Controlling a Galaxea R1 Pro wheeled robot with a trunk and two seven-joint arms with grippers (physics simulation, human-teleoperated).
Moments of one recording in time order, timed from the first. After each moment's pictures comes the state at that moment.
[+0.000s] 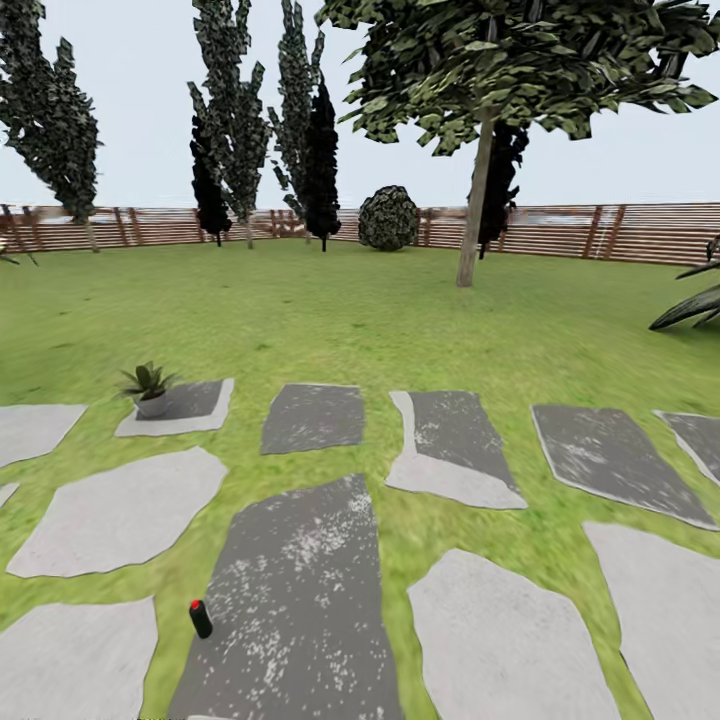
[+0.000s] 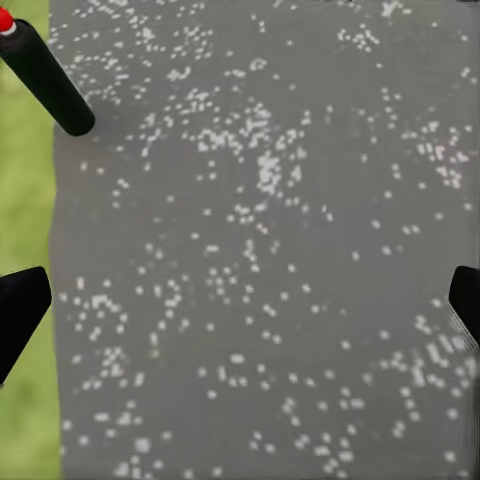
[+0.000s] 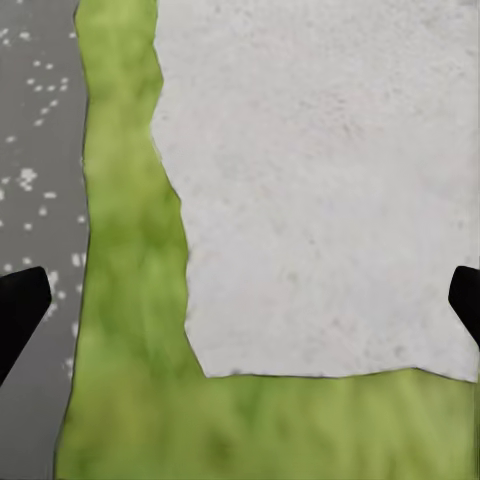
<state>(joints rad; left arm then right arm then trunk) -0.17 0.04 0.01 -0.43 -0.08 -0.24 0.00 -0.06 -0.03 0.01 -0.45 0.01 -0.32 0.00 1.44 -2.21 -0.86</state>
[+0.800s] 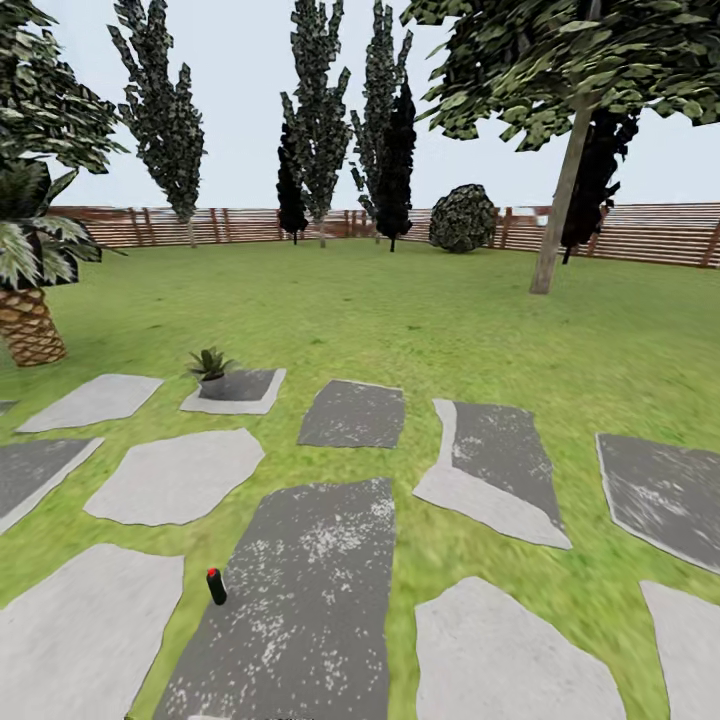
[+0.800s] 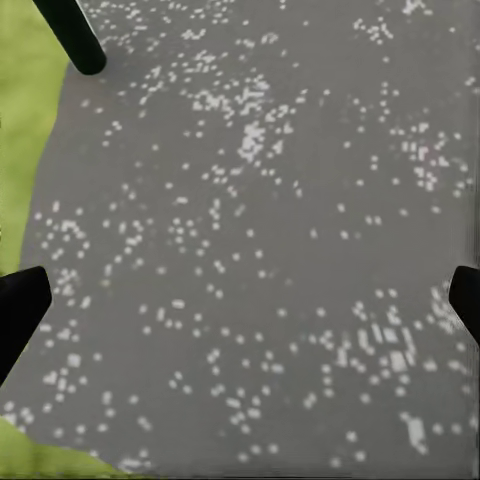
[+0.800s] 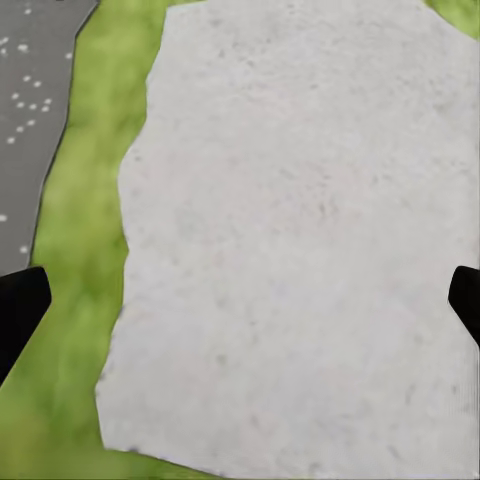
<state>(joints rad) -0.17 0.04 0.01 -0.43 -0.08 -0.24 0.00 -0.06 -0.04 0.01 -0.45 0.01 -0.32 0.00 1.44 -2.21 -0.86</state>
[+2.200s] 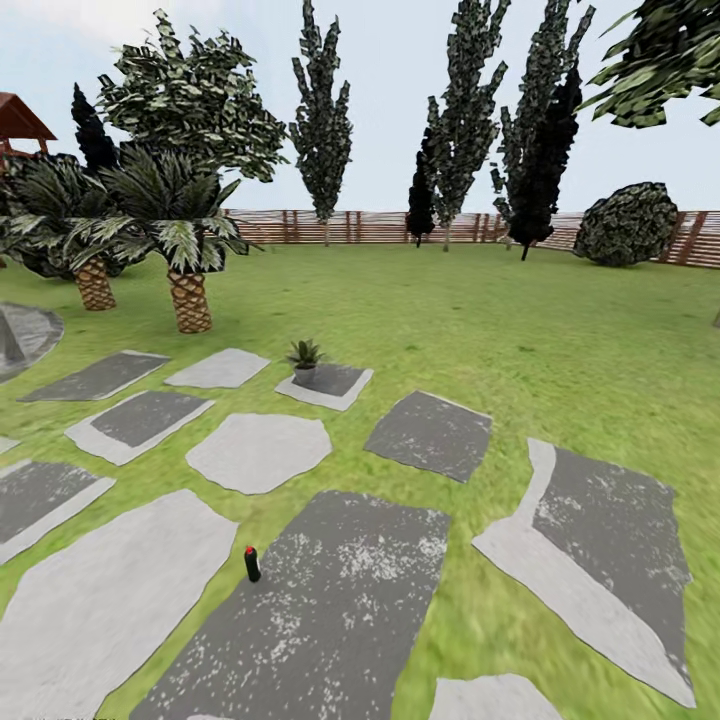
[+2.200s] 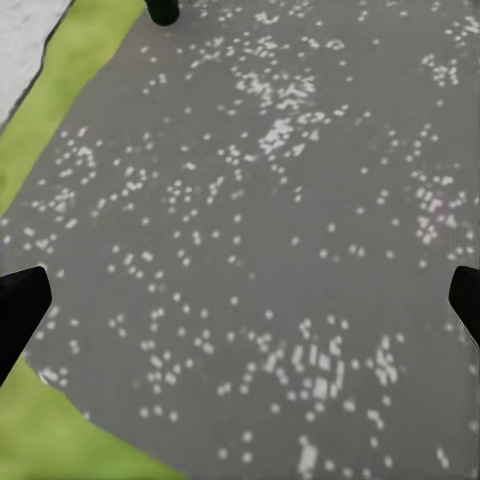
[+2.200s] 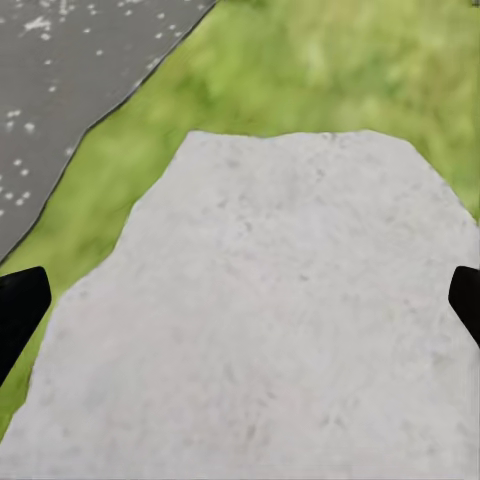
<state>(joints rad) -0.17 0.04 0.01 -0.43 -0.08 -0.24 0.00 -0.06 -0.03 0.01 -0.45 0.01 -0.32 0.00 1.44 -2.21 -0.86</state>
